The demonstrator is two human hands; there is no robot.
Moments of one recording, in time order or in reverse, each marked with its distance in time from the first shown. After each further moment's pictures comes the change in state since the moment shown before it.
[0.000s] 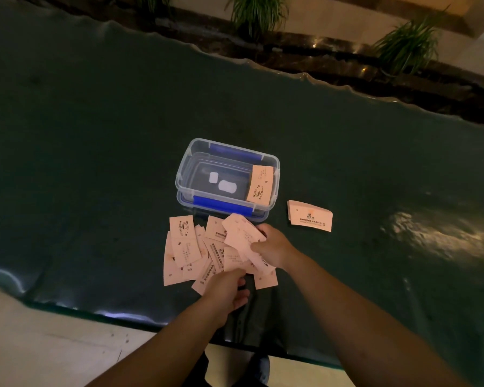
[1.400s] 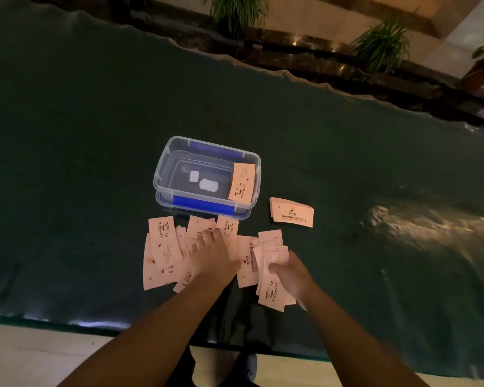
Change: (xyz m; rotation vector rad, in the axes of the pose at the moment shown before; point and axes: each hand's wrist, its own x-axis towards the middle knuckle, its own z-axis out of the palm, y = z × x) left_hand 0.045 0.035 0.029 1.496 0.444 0.640; right_hand -0.058 0.081 -0.009 0.416 0.217 0.270
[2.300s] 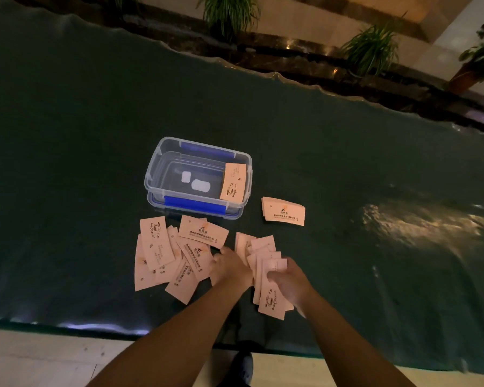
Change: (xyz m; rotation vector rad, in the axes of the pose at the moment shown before) left_hand -0.025 0.054 0.016 -0.422 -0.171 -0.207; right_hand -0.008 0.021 -0.011 -0.028 0.022 0.008
